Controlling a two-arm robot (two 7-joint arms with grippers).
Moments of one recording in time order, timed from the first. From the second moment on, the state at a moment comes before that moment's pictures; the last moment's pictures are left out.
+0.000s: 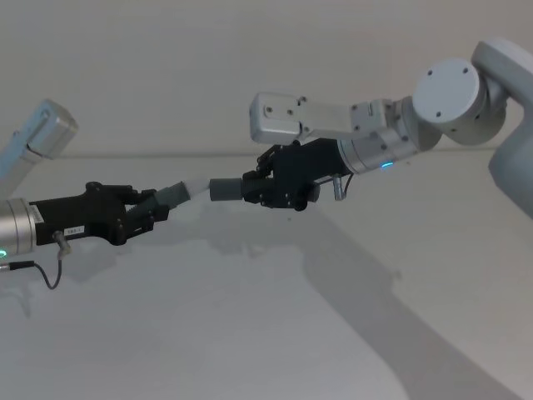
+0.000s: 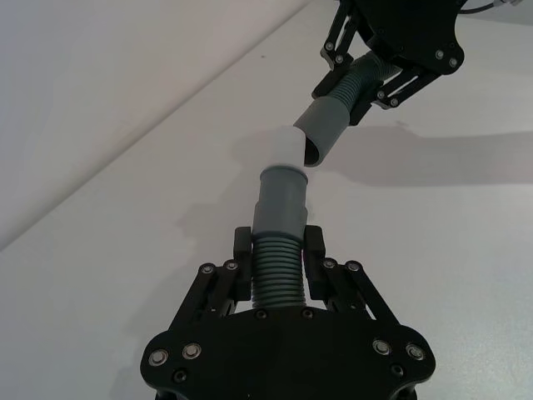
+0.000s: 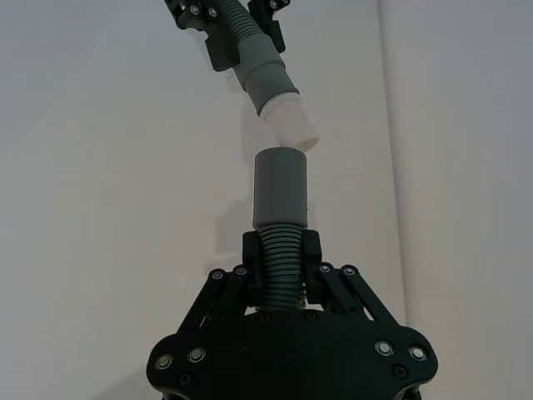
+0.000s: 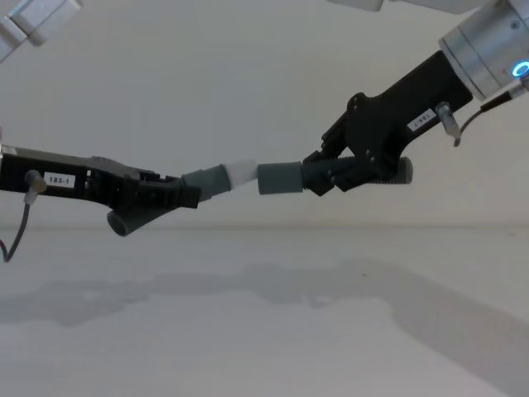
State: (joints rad) left arm -0.58 0.52 0.42 -1.33 -0.43 0.25 -0.89; right arm 1.07 0.45 -0.93 -1.18 0.04 0.13 1.00
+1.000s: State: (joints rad) left arm -0.58 0.52 0.42 -1.33 -0.43 0.25 -0.89; right arm 1.09 0.44 -0.94 -1.15 0.02 0.11 1.00
